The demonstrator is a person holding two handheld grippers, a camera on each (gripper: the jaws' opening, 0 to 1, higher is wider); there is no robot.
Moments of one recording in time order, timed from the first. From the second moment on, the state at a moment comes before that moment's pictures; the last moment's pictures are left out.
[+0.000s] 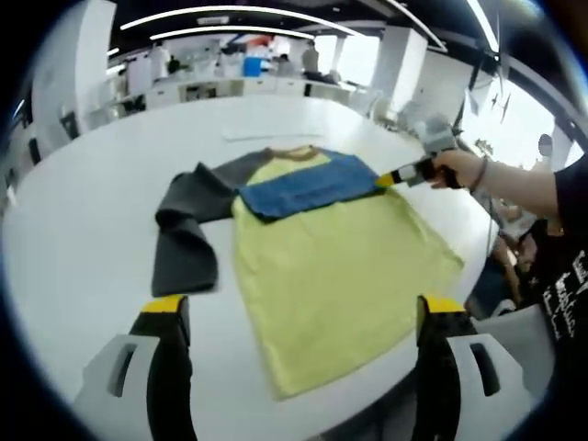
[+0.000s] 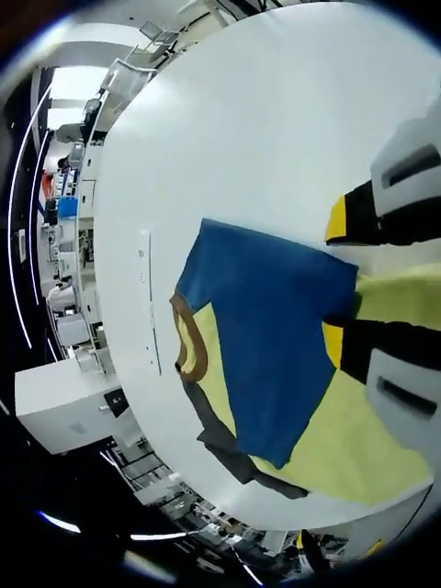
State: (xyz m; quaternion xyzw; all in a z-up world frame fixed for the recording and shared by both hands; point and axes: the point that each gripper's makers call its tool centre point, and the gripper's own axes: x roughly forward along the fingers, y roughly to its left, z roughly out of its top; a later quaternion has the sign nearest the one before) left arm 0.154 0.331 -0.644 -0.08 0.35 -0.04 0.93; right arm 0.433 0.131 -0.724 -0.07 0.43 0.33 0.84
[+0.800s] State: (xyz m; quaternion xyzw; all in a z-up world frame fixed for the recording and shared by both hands) left arm 0.157 0.330 -0.634 -0.08 0.35 -0.04 0.93; right arm 0.431 0.124 -0.729 -0.06 0.45 0.31 0.84
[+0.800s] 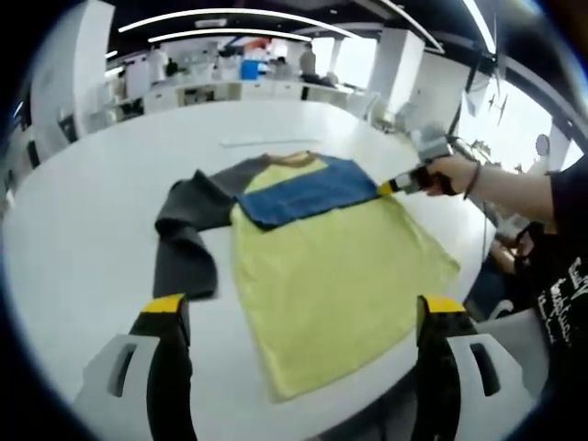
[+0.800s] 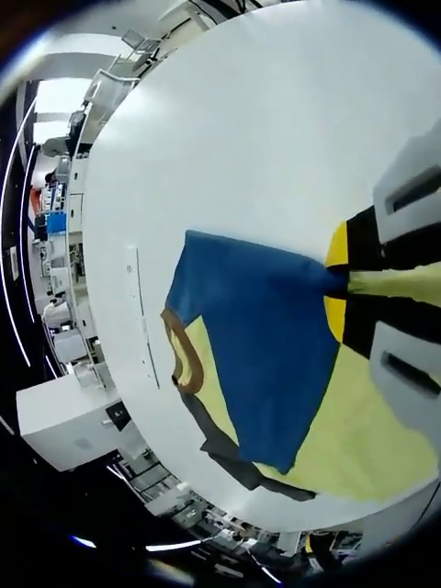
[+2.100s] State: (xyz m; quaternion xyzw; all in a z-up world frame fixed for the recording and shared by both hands) left arm 0.166 0.325 -0.627 -0.07 0.34 -0.06 0.94; right arm 0.458 0.087 -0.729 -0.11 0.46 0.30 0.83
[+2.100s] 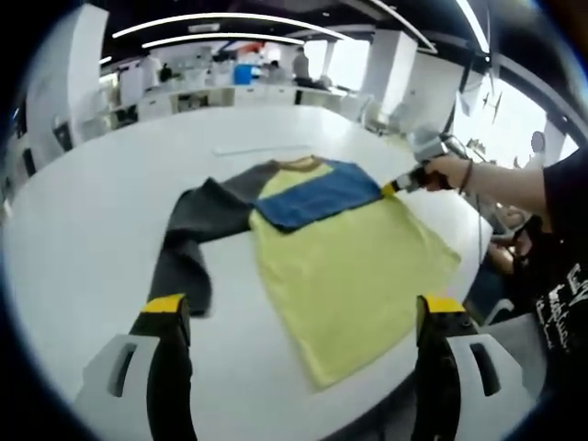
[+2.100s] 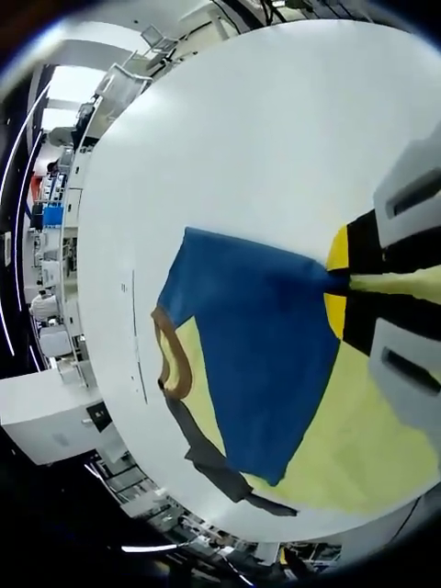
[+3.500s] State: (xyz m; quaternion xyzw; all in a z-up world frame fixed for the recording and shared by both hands) left arm 0.174 0.316 -0.606 -0.04 0.29 -0.09 0.95; right arm 0.442 0.103 -0.678 -0.11 0.39 0.38 0.83
